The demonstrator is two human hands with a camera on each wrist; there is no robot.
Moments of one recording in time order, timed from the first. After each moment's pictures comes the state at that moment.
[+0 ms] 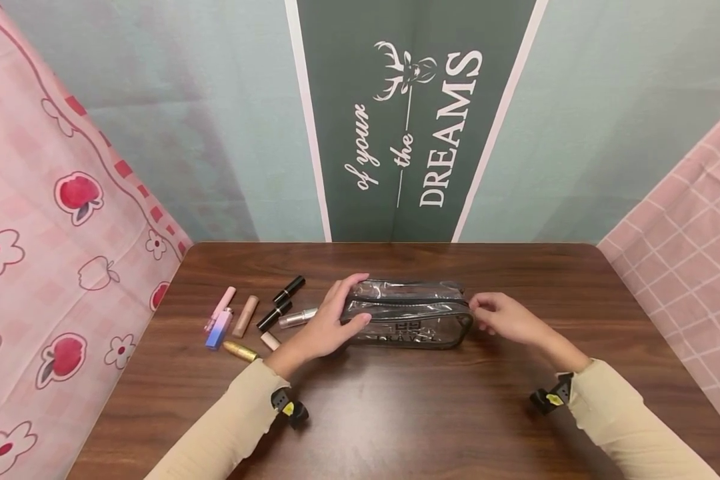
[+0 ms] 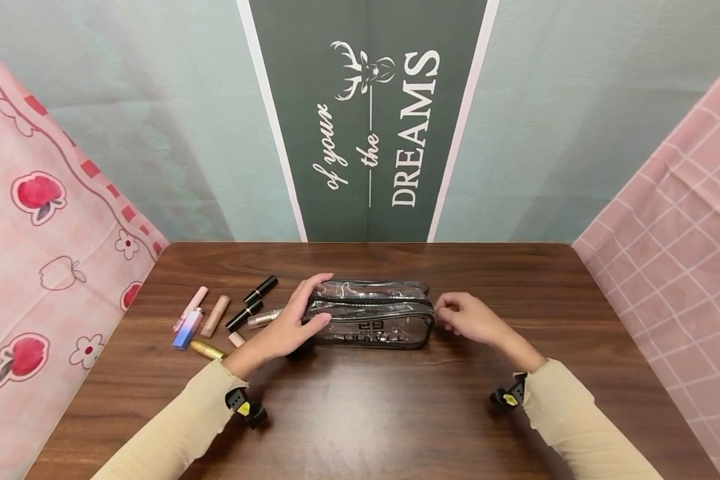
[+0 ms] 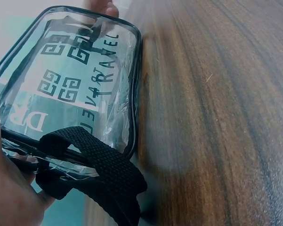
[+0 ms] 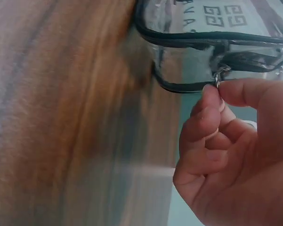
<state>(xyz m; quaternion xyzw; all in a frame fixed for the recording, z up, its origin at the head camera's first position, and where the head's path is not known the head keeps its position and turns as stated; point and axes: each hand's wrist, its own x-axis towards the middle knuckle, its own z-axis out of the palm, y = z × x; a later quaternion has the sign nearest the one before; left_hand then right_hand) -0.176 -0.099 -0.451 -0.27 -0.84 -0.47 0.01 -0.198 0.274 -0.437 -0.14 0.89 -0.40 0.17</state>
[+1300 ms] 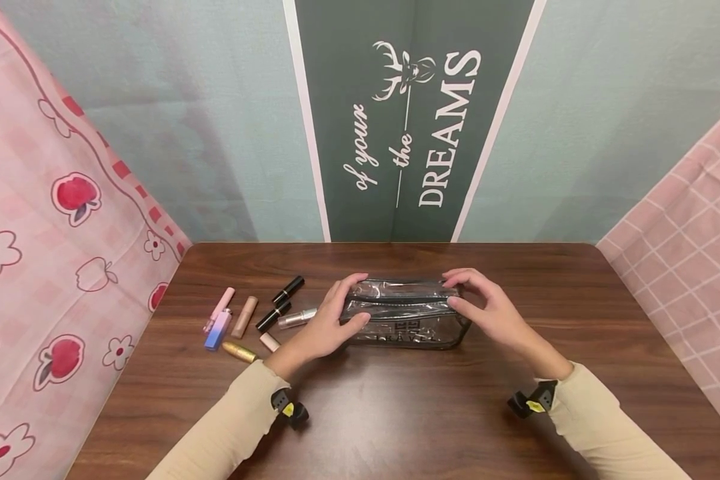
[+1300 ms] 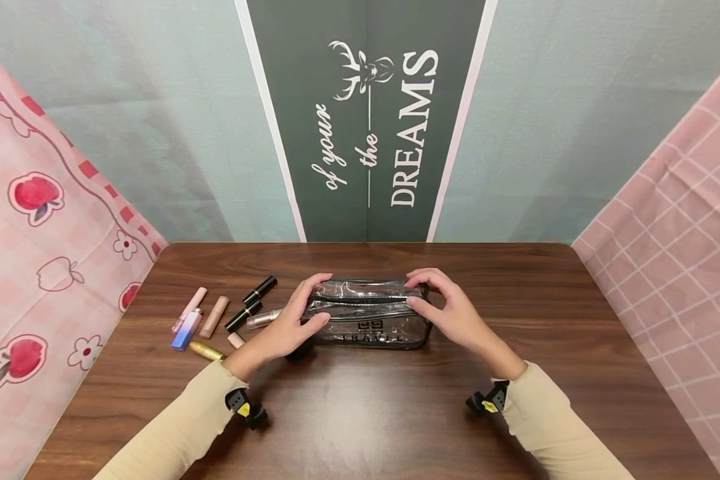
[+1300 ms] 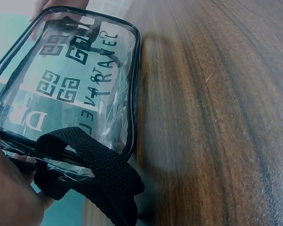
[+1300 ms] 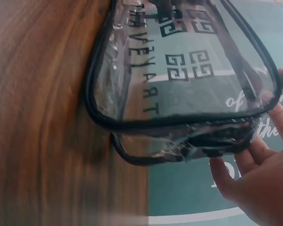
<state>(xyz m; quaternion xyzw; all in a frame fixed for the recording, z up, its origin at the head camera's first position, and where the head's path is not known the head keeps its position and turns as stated) -0.177 -0.098 -0.451 -0.28 -0.83 -0.48 0.00 -0.184 0.229 -0.424 -0.27 0.80 -0.53 -0.07</state>
